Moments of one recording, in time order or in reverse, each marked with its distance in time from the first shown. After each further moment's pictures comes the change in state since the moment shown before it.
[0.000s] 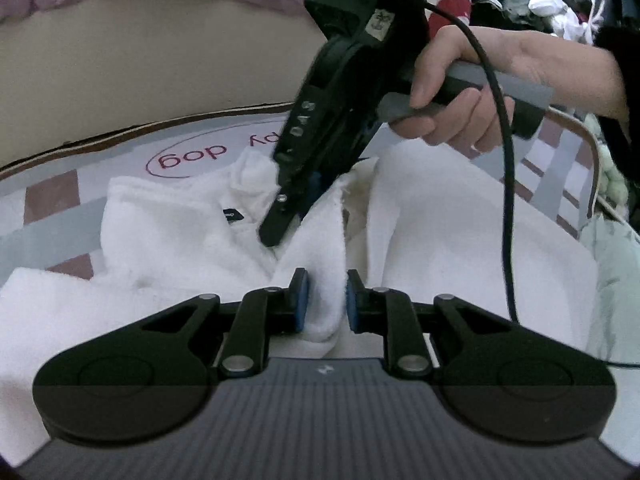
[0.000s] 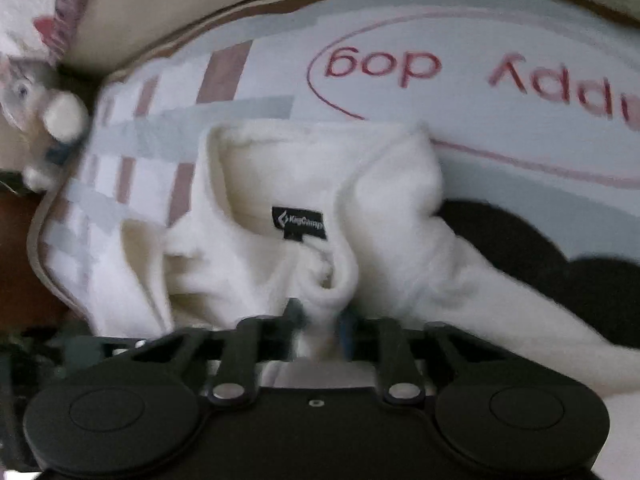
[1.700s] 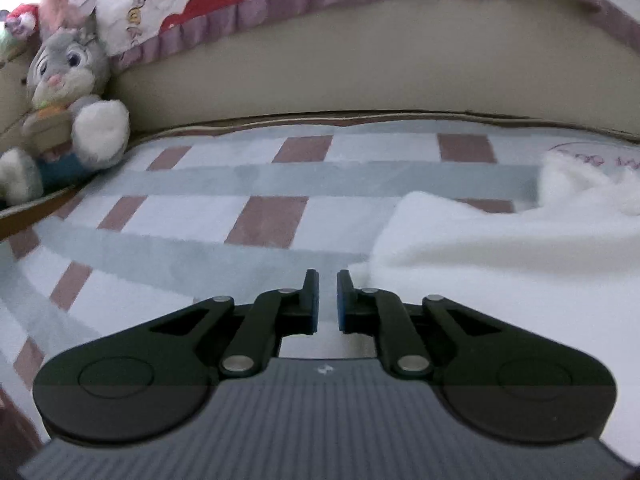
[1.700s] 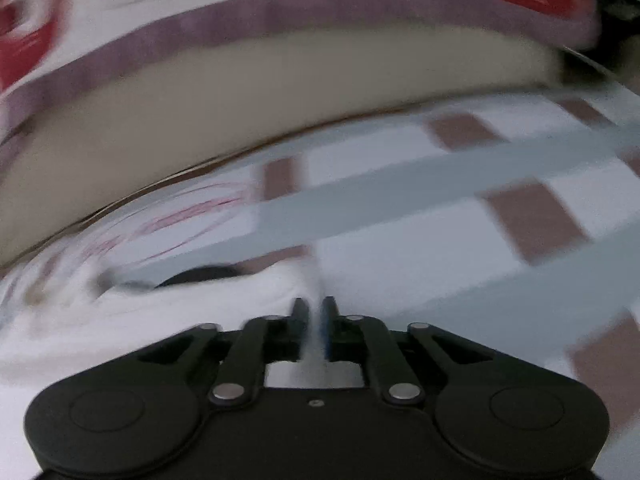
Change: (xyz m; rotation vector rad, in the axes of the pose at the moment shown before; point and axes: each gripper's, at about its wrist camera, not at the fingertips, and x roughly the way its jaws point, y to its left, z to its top) left arm -0.124 0.060 -0.049 -0.366 -0.018 0.932; right arm -0.128 -0.182 -0.197 0.471 -0.797 -0.393
